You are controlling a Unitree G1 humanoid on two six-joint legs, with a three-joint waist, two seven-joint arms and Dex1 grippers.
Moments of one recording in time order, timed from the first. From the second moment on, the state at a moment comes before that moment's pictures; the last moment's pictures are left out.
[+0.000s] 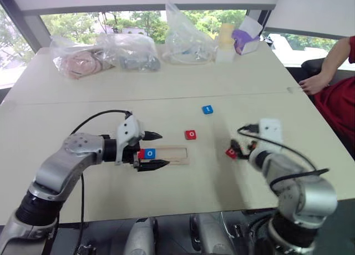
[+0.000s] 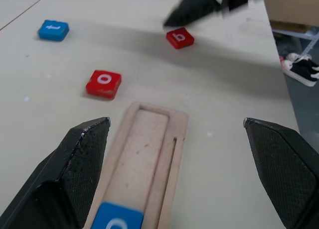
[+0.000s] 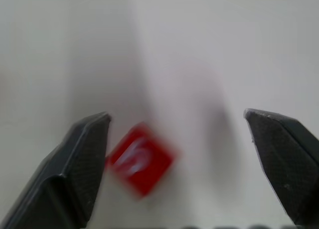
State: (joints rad) left arm -0.32 0.77 -0.08 -0.39 -0.53 0.63 -1.02; right arm -0.34 -0.24 -0.30 -0.74 0.13 1.51 0.15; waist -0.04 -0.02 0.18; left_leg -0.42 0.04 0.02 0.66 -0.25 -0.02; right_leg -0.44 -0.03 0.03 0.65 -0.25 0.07
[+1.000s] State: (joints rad) left arm -0.33 0.93 -0.07 -0.48 -0.60 0.69 -1.15; right arm 0.02 -0.59 -0.10 -0.23 0.24 0.42 0.73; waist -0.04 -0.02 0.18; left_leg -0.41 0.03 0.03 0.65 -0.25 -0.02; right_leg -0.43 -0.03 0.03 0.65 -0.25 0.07
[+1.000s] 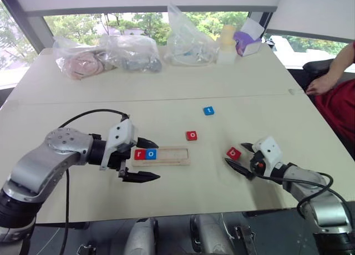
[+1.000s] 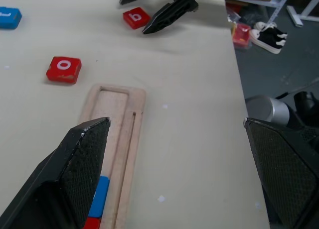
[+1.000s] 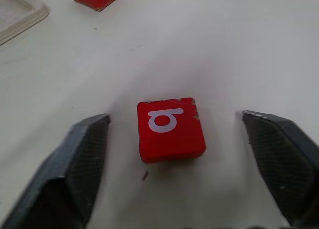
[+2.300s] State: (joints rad) left arm 0.13 1.03 0.33 -0.46 -0.58 0.63 -1.11; right arm -0.59 -0.32 0.43 0.02 0.20 0.52 0.95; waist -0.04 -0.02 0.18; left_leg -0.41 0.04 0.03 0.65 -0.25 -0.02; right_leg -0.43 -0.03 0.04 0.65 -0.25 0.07
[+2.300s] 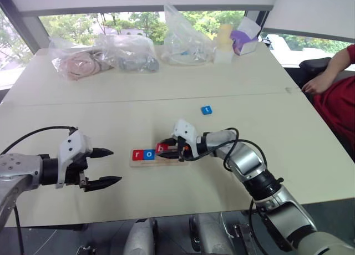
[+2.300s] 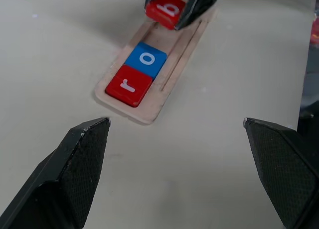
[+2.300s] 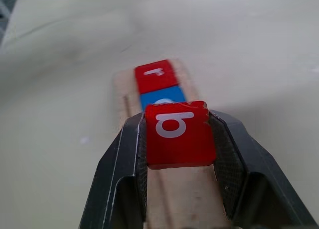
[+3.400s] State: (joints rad) left arm 0.06 1.00 0.29 -0.45 -0.59 0.65 -1.04; right arm -0.61 -0.26 0.46 0.20 0.10 0.36 0.98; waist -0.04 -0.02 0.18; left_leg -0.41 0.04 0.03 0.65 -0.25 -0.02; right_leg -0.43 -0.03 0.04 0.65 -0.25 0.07
